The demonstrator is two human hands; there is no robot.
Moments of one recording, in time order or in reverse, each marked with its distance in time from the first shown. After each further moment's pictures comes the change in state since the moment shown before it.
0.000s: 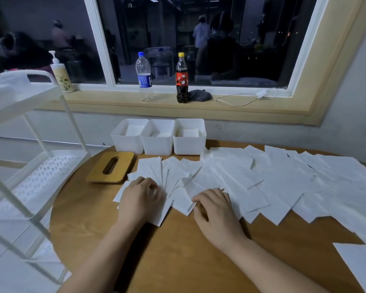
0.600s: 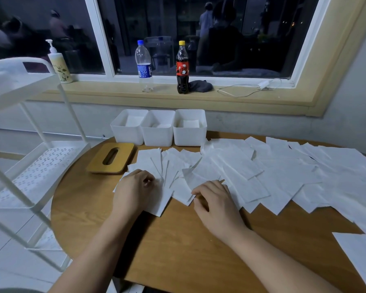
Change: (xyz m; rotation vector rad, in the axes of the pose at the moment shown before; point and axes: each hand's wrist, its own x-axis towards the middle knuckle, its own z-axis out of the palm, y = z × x) left_hand 0.000 -0.011 -0.011 0.042 0.007 0.024; right_hand -0.003 0.002 0.001 0.080 0.008 -0.006
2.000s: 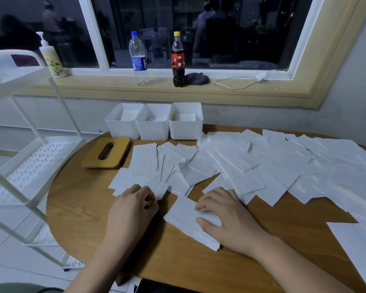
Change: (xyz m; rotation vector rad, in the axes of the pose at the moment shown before) left_hand -0.066 0.023 -0.033 0.072 -0.153 0.089; right_hand -0.038 0.001 -0.048 0.032 -0.284 -0.076
